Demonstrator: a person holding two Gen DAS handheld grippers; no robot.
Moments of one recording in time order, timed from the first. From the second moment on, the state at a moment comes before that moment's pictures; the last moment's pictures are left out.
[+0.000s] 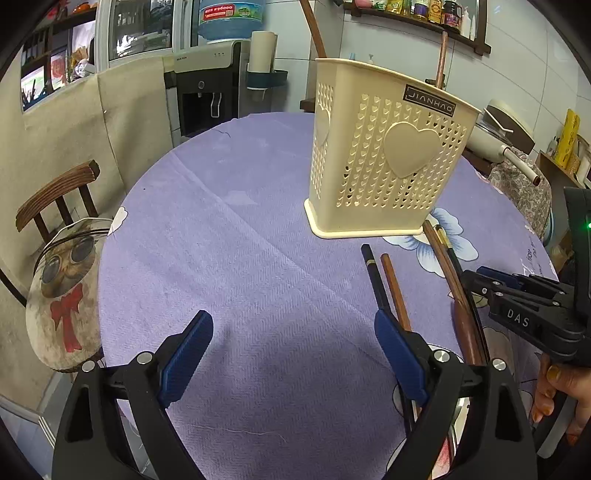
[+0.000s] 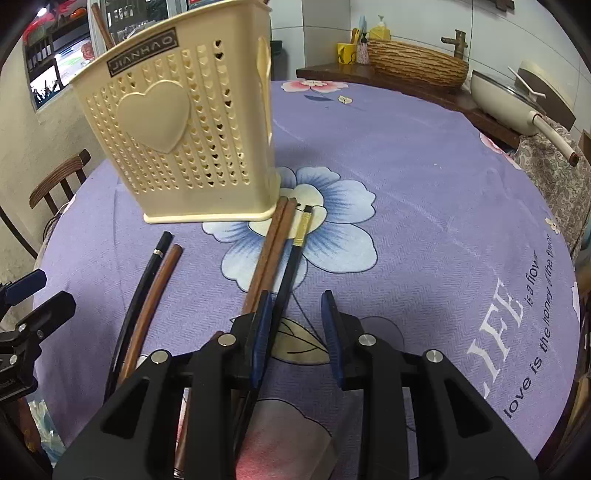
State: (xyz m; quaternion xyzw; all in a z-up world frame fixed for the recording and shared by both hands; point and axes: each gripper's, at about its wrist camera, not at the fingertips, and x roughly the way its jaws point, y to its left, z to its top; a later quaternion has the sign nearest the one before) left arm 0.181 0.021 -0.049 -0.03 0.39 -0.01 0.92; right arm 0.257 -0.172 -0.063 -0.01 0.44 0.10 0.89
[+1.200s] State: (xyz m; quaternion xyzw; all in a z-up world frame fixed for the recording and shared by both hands) left arm 0.229 -0.027 -0.068 -0.01 0.45 -0.06 0.89; right arm 0.294 -0.167 -0.067 0.00 0.43 0.10 0.90
